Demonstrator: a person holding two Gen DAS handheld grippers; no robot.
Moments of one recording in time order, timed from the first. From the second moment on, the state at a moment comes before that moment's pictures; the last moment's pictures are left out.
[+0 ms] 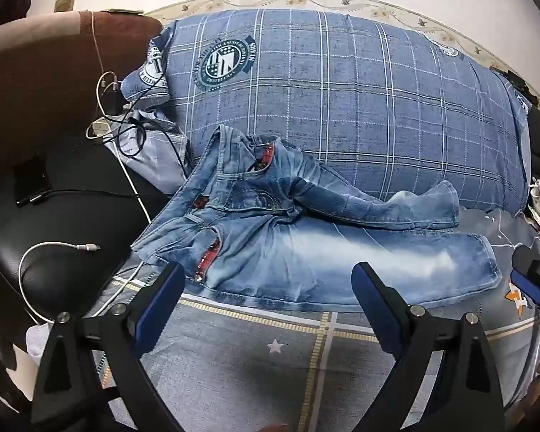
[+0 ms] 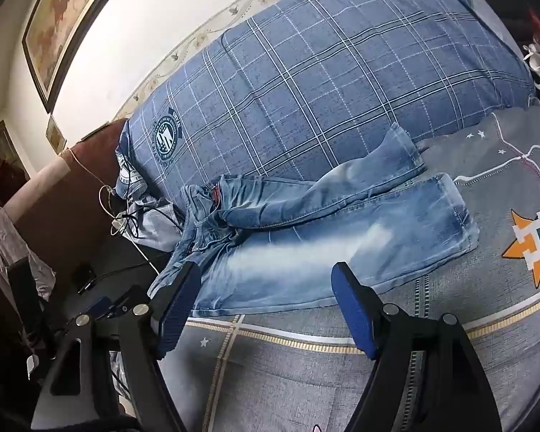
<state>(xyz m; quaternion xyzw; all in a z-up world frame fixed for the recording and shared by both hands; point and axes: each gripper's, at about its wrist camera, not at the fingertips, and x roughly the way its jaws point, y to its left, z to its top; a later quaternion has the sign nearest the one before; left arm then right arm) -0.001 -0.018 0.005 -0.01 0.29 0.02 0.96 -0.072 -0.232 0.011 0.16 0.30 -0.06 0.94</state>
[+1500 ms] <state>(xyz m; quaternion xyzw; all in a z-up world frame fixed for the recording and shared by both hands) 0.005 -0.032 -0.005 -0.02 0.32 0.01 0.95 -0.075 -0.258 0.017 0.19 0.28 -0.13 0.93</state>
